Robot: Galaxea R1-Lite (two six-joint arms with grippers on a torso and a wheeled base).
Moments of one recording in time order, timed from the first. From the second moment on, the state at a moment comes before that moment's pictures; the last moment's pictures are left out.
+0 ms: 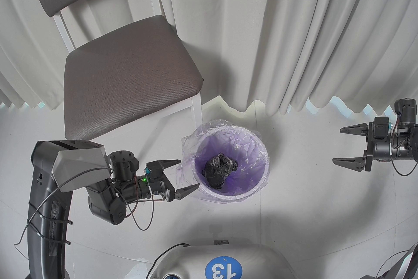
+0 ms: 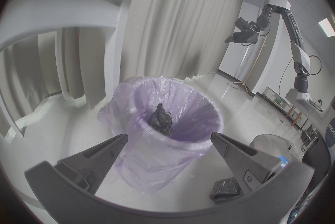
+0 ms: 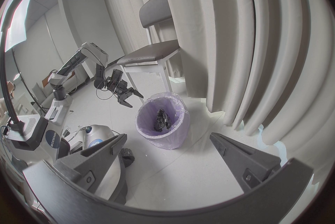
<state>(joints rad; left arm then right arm) -0.29 2.49 -0.82 -1.43 -0.68 0.28 -0.18 1.68 -0.74 -0.30 0.94 -0.72</state>
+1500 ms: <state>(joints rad) -0.33 1.82 -0.88 -1.21 -0.20 0.02 -0.07 1.39 -0.53 -0.99 0.26 -0.08</state>
